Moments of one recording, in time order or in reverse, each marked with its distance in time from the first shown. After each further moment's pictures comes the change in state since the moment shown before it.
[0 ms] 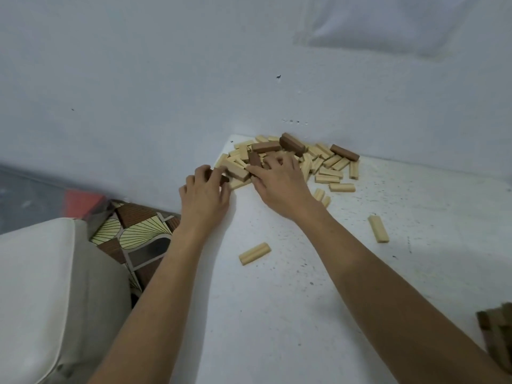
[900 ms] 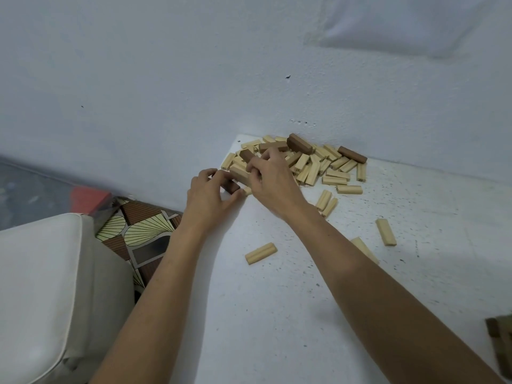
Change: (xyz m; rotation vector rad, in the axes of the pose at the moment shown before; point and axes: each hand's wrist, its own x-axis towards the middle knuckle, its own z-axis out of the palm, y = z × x) left_hand -0.004 -0.010 -0.002 -0.313 -0.023 0.008; right_hand 0.011 -0.032 -0.008 0.462 0.119 0.070
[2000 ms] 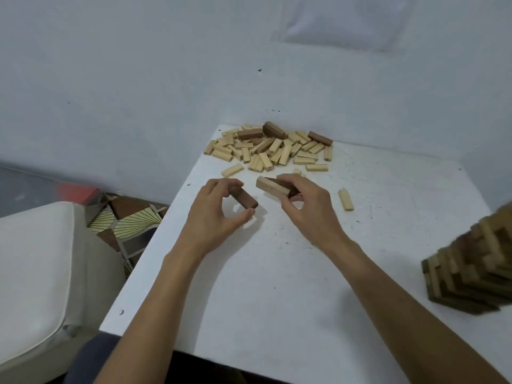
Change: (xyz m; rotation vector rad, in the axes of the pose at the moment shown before) left_hand -0.102 0.059 -0.024 -0.107 -0.123 0.177; right_hand -0.135 0.013 -0.085 0.190 0.083 0.065
